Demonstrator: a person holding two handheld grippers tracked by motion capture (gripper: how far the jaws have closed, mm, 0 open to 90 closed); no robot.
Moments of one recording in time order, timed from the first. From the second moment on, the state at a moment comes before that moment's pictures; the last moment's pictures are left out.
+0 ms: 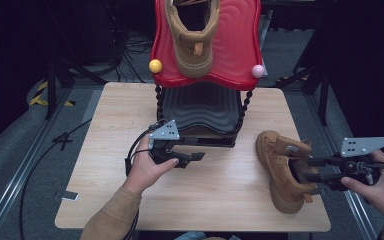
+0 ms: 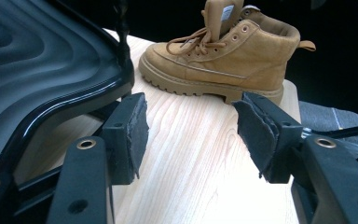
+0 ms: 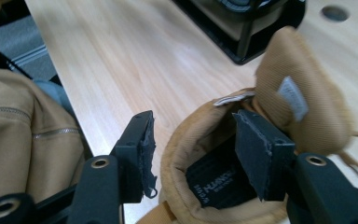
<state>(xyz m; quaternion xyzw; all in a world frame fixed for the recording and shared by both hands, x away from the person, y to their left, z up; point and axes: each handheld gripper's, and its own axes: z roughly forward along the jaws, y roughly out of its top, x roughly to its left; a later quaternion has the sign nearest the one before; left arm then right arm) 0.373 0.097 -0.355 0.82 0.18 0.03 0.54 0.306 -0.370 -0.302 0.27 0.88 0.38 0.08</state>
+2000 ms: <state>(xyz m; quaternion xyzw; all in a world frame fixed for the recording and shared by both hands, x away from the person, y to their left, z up) 0.374 0.105 -0.353 0.82 0.19 0.04 0.54 0.339 -0.297 -0.394 0.31 0.93 0.19 0.00</state>
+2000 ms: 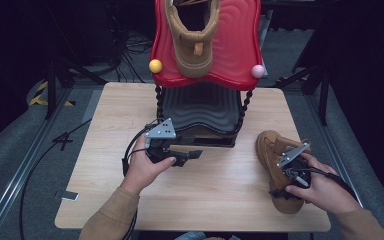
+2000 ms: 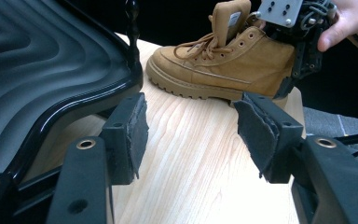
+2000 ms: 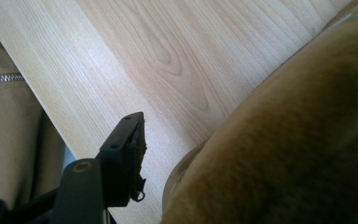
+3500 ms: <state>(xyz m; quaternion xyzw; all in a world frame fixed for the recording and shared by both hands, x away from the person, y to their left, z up) 0.368 0.124 -0.354 0.81 0.21 0.04 0.55 0.352 -0.295 -0.266 0.37 0.89 0.27 0.07</state>
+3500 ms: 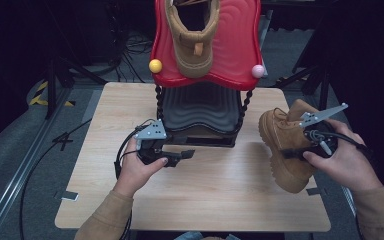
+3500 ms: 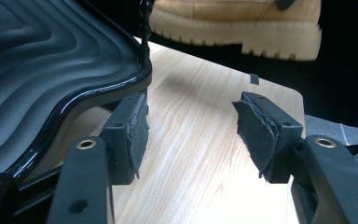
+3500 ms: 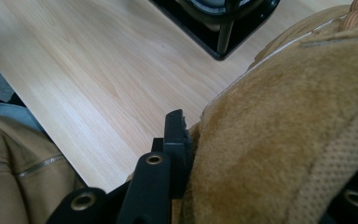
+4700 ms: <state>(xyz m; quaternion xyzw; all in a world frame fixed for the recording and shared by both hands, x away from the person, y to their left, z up) 0.375 0.129 -0.356 0.81 0.19 0.03 0.55 0.383 -0.257 -0.097 0.35 0.87 0.29 0.18</state>
